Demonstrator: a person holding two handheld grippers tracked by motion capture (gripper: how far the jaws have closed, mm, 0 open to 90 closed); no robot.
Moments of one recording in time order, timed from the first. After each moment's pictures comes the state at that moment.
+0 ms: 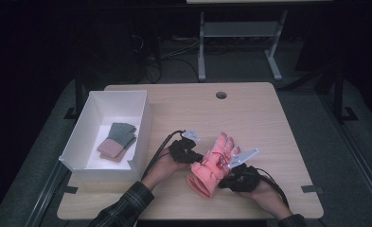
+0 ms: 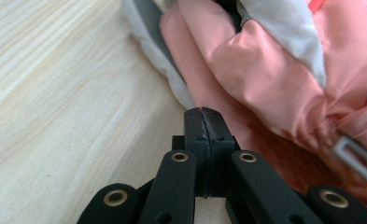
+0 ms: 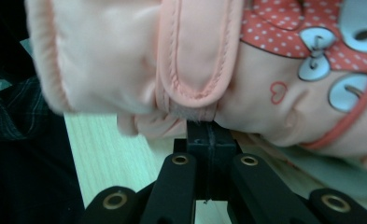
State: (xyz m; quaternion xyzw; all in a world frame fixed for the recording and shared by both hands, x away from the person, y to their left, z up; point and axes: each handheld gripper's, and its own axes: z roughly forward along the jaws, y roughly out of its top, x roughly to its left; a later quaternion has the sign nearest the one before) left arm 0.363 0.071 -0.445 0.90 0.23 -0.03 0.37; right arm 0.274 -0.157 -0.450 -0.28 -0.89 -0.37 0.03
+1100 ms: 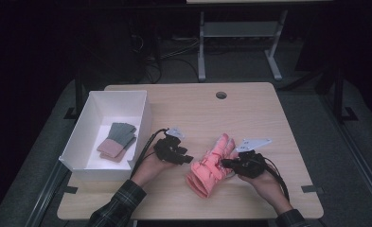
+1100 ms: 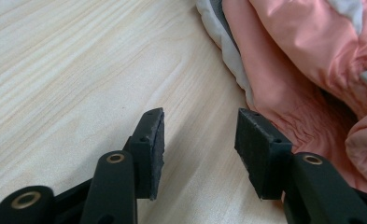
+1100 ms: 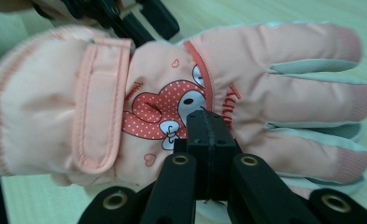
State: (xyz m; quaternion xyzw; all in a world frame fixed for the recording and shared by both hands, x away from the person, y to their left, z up) left arm 0.363 0.114 -0.439 0.89 0.28 0.00 0.36; right arm 0.295 -0.172 -0.427 -0.34 -0.84 -0.41 -0.07
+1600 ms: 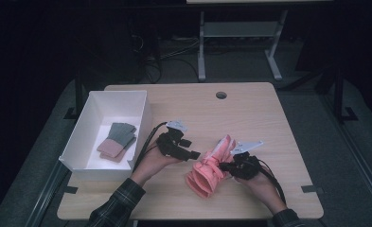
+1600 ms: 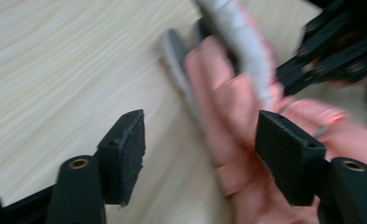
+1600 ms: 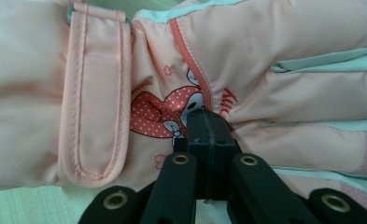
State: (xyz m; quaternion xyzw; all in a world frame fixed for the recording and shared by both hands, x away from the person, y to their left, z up) left arm 0.365 0.099 -0.406 0.88 0.26 -0.04 0.40; right arm 0.300 -0.163 -0.447 -0.36 -0.85 -0.38 -0.06
